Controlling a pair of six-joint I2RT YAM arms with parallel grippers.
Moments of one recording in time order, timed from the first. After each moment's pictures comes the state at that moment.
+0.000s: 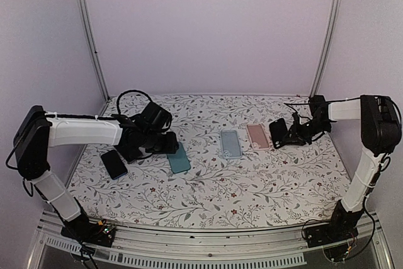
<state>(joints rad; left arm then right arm) -0.75 1.64 1.03 -0.30 -0.15 -0.63 0.02 1.85 1.13 -0.50 -0.55 0.24</state>
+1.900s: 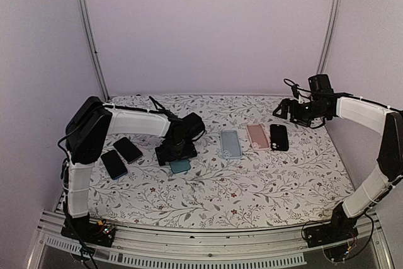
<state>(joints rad) -0.83 2.13 1.51 -0.80 -0.36 -1.17 0.17 1.55 1.13 -0.40 -0.37 0.31</state>
